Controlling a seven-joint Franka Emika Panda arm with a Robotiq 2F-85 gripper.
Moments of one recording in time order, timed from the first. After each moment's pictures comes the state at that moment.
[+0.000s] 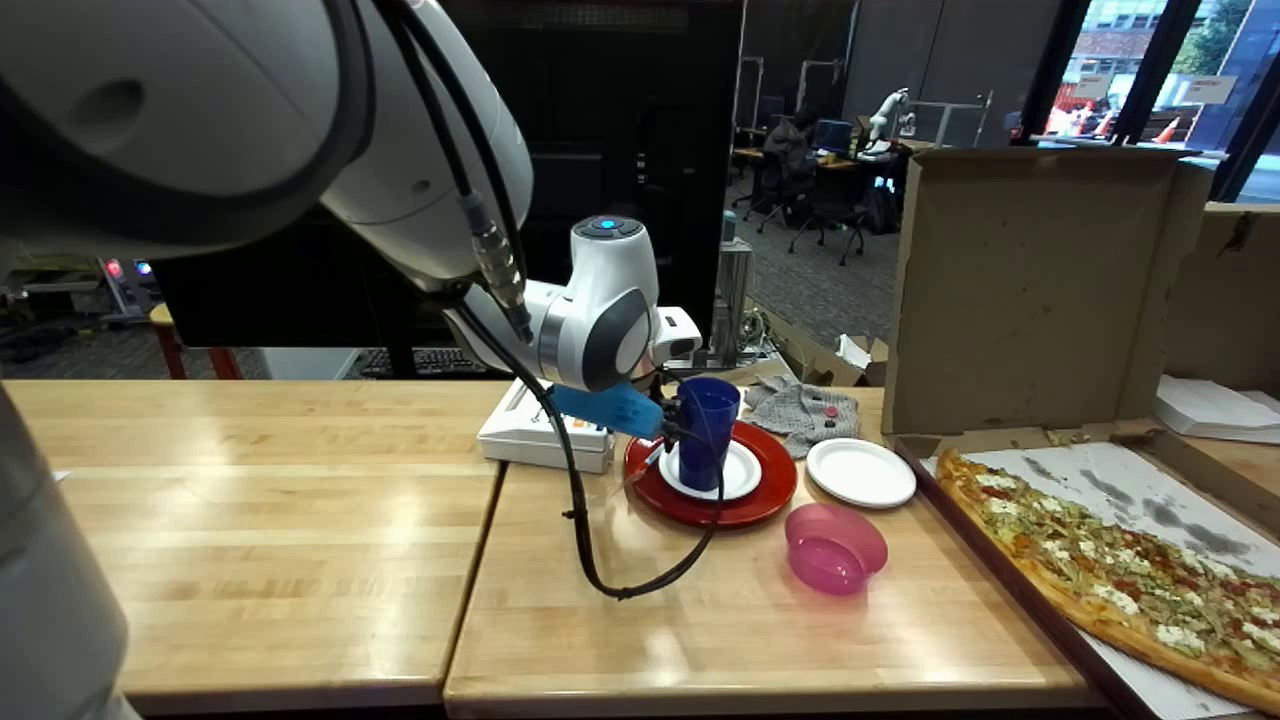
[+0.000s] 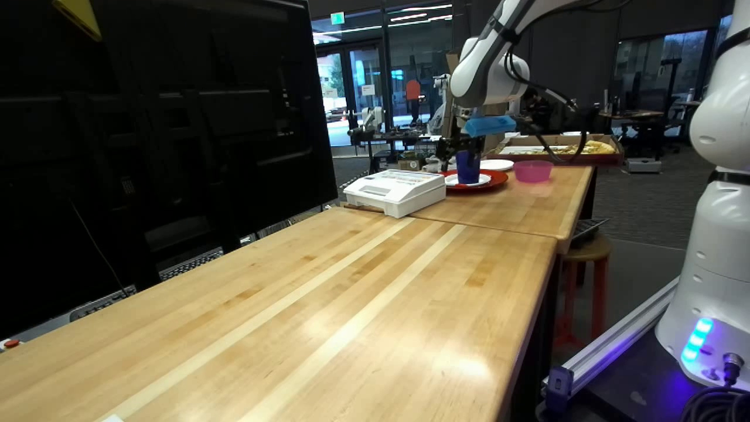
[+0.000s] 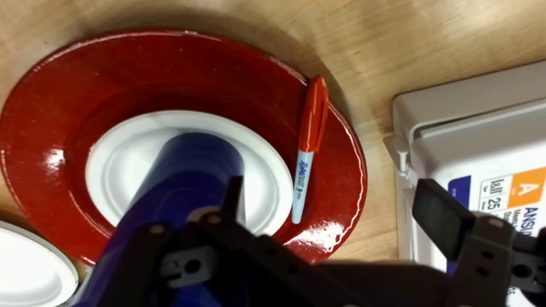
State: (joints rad) arm -0.06 0.05 -0.03 -2.33 -0.02 2.71 0.04
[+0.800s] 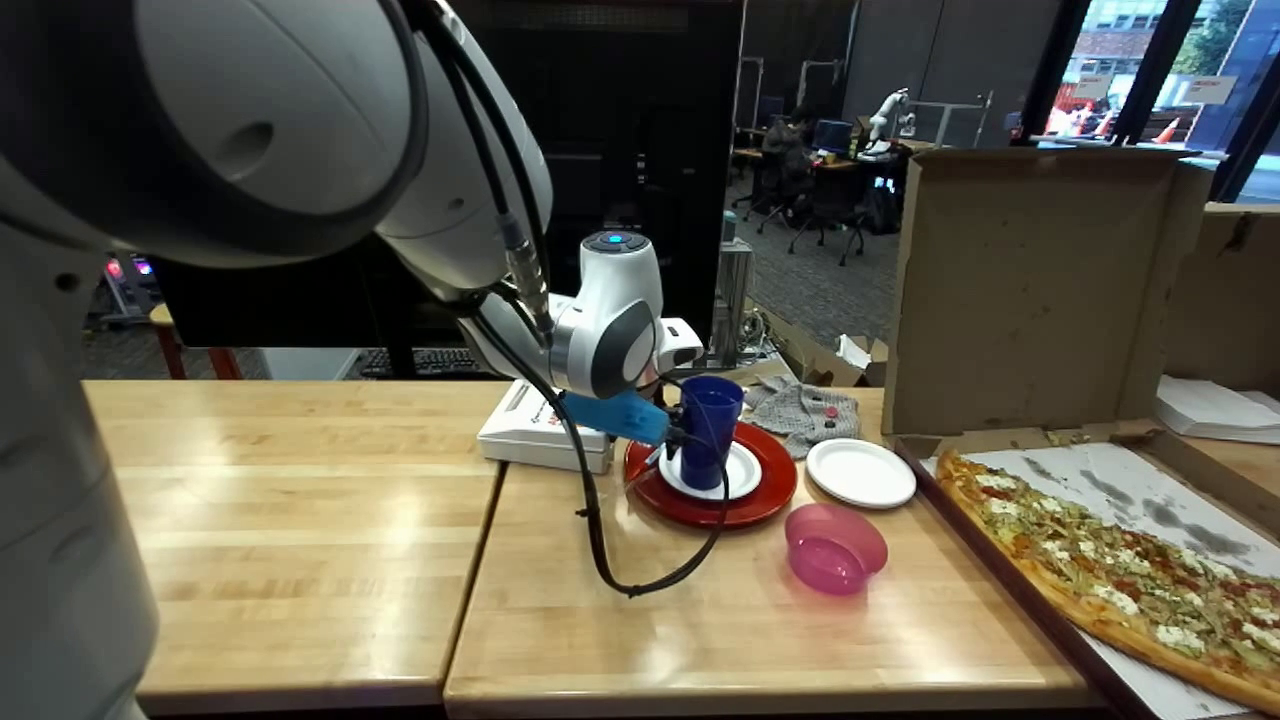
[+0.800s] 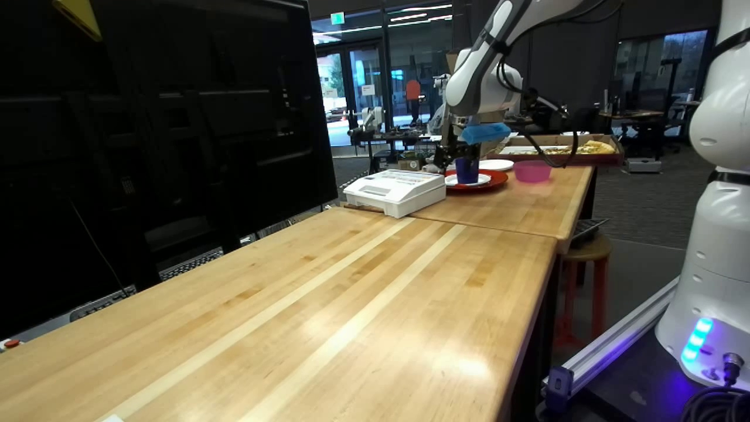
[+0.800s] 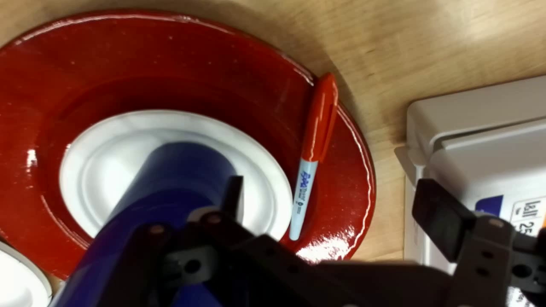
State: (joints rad) arm -0.06 0.12 -0.03 -2.28 -0.02 2.71 0.00
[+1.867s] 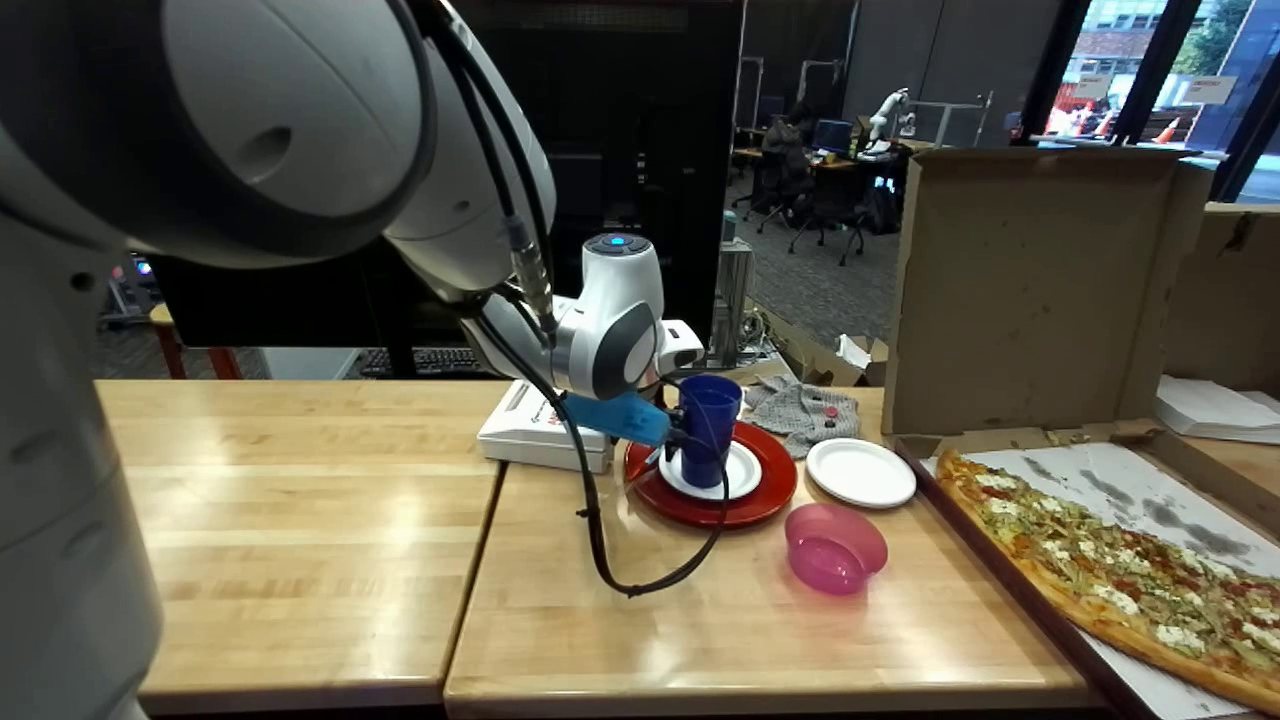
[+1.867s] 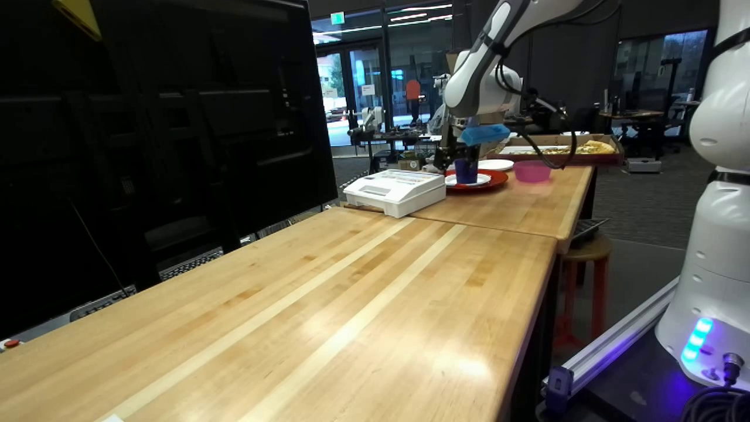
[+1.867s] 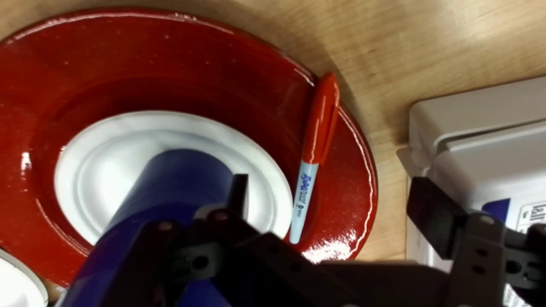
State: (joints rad) arm -0.06 0.14 -0.03 -2.28 -0.02 2.71 0.00
